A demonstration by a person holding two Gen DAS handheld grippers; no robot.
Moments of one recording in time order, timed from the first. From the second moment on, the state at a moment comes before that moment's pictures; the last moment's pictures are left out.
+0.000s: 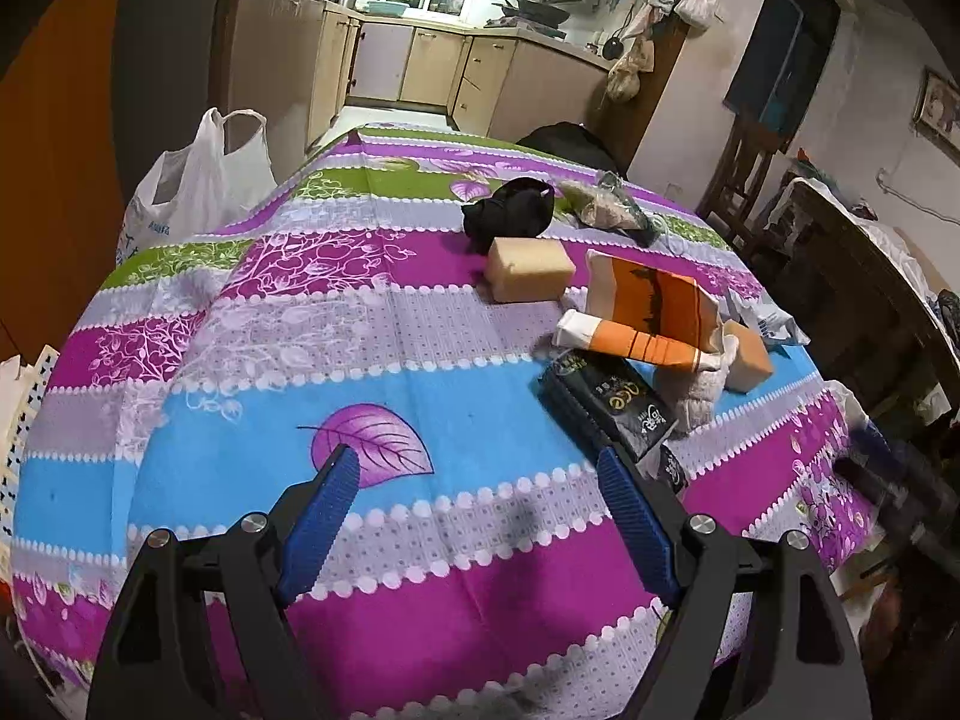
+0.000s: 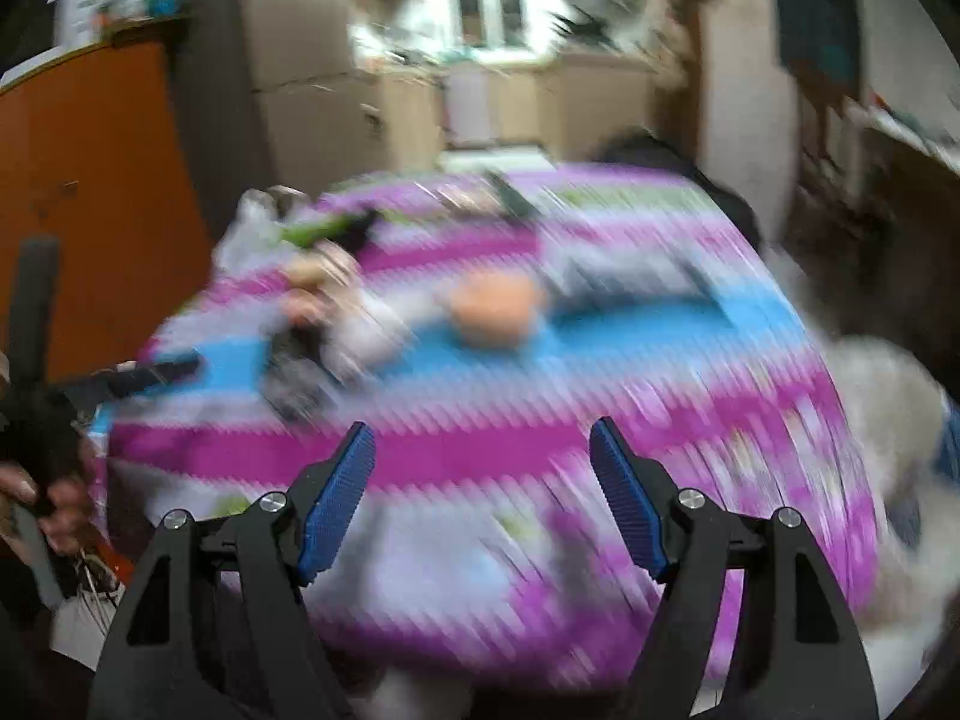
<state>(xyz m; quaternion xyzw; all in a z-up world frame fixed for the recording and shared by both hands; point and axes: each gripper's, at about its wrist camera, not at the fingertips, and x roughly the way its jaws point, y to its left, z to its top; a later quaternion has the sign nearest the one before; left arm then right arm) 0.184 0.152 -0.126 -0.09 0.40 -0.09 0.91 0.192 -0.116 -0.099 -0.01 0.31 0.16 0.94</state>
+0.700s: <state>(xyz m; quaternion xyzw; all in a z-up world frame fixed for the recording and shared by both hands) 0.190 0.126 -0.112 -0.10 0.39 -0.11 0.91 0.253 -0.099 -0.055 0.06 0.32 0.23 0.92</state>
